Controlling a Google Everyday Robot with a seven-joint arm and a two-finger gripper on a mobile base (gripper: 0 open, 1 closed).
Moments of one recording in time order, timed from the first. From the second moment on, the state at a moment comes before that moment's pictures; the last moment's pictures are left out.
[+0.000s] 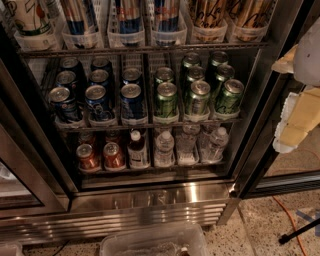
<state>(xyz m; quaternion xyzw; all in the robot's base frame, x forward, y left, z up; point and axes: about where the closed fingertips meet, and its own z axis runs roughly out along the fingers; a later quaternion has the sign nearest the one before) 0.438 -0.217 0.976 -0.60 0.78 -0.03 0.16</state>
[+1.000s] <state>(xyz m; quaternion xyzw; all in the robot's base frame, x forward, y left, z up) 0.440 -0.197 0.976 -0.60 0.78 0.00 0.19</state>
